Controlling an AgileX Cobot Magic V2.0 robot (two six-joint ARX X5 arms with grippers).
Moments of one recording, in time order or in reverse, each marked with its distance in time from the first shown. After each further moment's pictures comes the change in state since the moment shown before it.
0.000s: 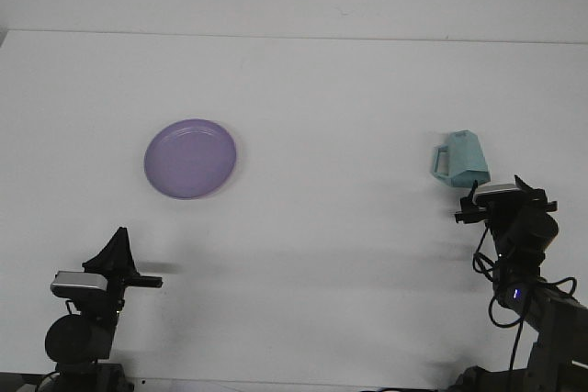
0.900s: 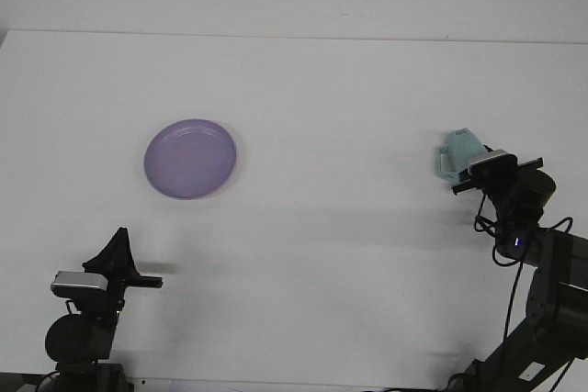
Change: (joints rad) left arm 0.000 0.000 0.000 -0.009 0.000 0.000; right arm 0.000 0.330 0.320 -0.004 -0.179 -0.090
